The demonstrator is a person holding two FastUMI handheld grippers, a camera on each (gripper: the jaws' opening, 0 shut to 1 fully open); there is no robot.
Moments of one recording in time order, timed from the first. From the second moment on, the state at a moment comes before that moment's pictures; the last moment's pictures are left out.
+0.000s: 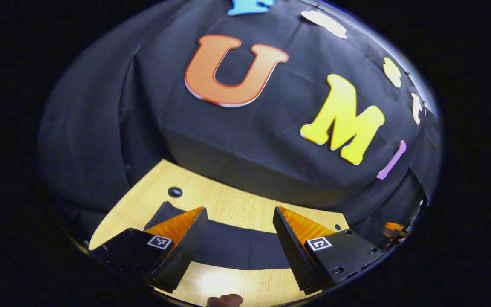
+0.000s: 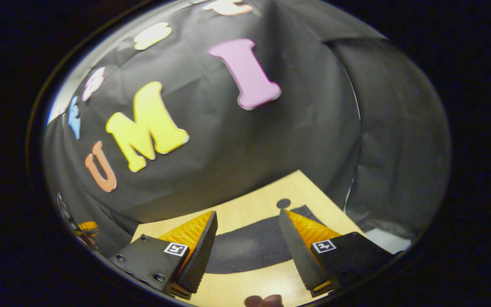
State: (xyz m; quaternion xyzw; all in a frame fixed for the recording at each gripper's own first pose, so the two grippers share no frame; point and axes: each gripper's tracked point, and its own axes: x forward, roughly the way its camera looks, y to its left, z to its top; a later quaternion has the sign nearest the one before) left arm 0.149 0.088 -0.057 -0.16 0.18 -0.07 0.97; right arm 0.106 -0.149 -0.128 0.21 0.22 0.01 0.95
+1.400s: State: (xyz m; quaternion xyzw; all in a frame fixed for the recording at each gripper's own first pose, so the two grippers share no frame) left arm 0.070 -0.106 -0.036 -0.02 0.13 -0.07 0.99; right arm 0.095 -0.237 -0.320 0.17 0.27 -0.10 0.94
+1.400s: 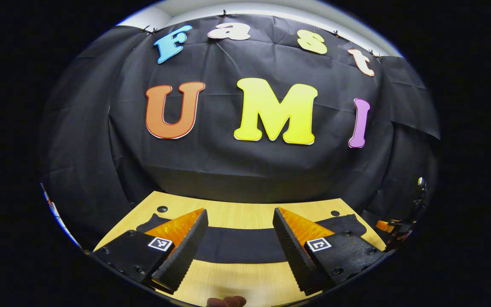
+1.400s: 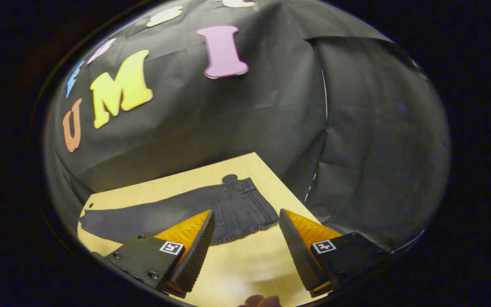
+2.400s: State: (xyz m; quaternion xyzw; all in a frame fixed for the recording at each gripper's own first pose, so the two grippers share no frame) left arm 0.072 -0.105 -0.069 -0.06 0.18 -0.03 0.98; right arm 0.146 -0.241 -0.410 0.26 0.34 -0.13 0.90
